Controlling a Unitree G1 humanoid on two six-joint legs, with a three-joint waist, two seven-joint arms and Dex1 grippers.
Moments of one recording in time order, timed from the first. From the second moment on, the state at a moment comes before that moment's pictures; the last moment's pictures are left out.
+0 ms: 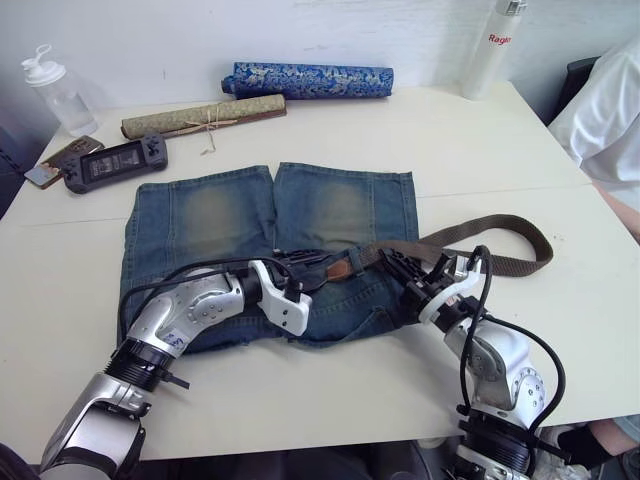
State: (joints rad) left arm -0.53 0.63 -0.33 0.16 0.58 -0.70 -0.34; right arm -0.22 0.14 -0.48 -0.24 1.96 0.91 -0.63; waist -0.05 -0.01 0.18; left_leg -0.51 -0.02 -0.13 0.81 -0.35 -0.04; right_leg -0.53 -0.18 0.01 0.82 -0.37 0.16
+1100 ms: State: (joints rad) left arm -0.46 0.59 -0.08 -0.06 -0.42 0.30 -0.87; right arm -0.22 0.13 -0.38 -0.21 1.96 0.92 -0.63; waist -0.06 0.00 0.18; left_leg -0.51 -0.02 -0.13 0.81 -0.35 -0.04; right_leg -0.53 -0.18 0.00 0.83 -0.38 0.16
